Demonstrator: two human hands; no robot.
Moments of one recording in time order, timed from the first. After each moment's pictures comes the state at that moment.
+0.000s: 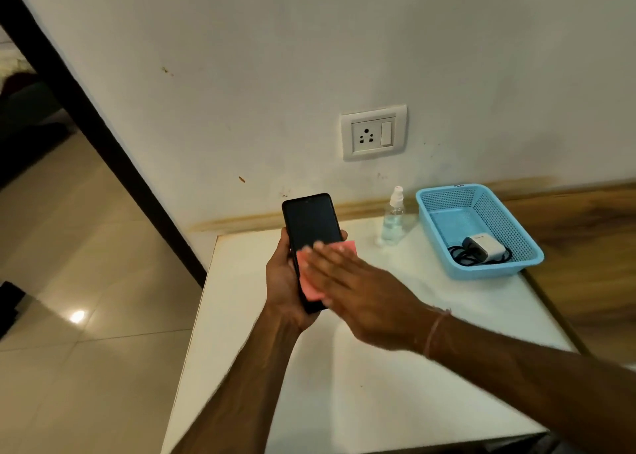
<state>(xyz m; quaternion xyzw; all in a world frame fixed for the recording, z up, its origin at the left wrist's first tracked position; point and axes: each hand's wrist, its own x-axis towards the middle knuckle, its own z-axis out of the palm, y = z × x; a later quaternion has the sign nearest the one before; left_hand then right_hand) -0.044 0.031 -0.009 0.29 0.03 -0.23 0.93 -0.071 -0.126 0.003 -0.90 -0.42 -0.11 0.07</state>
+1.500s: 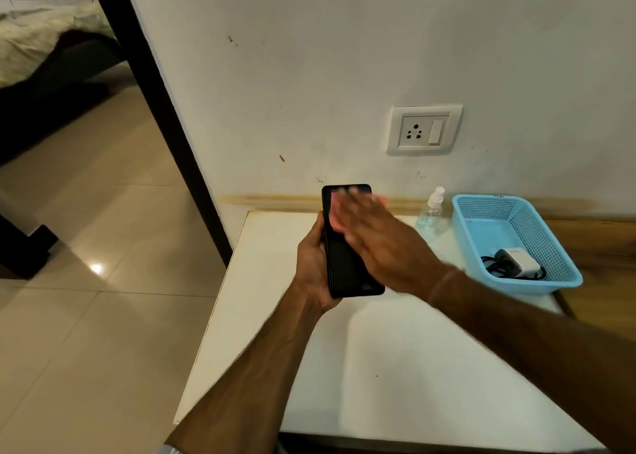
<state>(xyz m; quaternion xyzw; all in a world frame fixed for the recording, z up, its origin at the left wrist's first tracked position) -0.042 0.037 -0.013 0.29 0.04 -0.20 0.93 -0.027 -0.107 0.036 -0.92 -0.37 -0.09 0.08</state>
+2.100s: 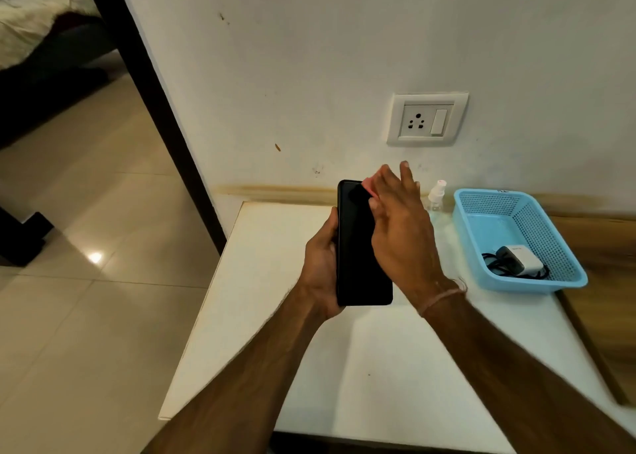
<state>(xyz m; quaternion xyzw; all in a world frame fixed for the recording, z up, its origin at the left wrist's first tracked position) -0.052 0.016 -0.014 0.37 0.06 -0.19 0.91 -0.029 -0.100 0.034 -0.90 -0.14 -0.23 0.34</state>
